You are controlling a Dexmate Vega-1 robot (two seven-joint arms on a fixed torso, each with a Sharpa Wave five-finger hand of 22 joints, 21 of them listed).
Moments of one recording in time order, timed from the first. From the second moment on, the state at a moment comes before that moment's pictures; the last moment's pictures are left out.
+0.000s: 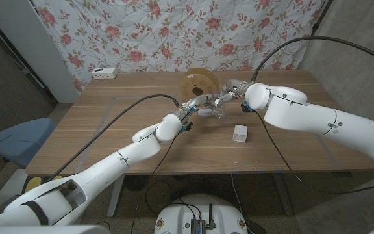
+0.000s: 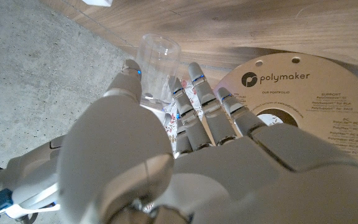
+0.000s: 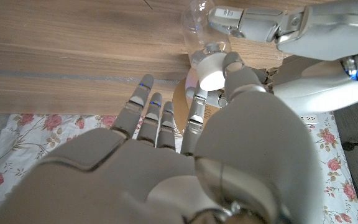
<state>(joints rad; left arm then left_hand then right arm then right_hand) 0.70 0.52 0.78 -1.63 0.25 -0.01 0.12 0.98 -0.01 0.36 -0.14 0.18 0.30 -0.05 0.19 0.17 0.85 -0.15 0.19 0.18 0.84 -0.11 0.17 0.16 0.32 -0.04 0.18 0.16 -0.33 -0.91 -1.02 -2.33 0.01 -1.16 0.05 0.99 0.07 0.38 -0.18 0.23 0.71 -0.02 0.44 0.34 0.27 0.10 0.21 0.21 0.30 0.08 0.22 0.20 0.48 0.09 0.19 0.17</state>
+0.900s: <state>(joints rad) 0.70 0.52 0.78 -1.62 0.25 -0.02 0.12 0.97 -0.01 0.37 -0.14 0.18 0.30 -0.05 0.19 0.17 0.86 -0.15 0.19 0.18 0.84 -0.11 0.17 0.16 0.32 -0.04 0.18 0.16 -0.39 -0.92 -0.92 -2.31 0.06 -1.08 0.11 1.05 0.13 0.41 -0.17 0.25 0.59 -0.01 0.37 0.31 0.22 0.09 0.19 0.21 0.27 0.07 0.21 0.20 0.45 0.07 0.19 0.17</state>
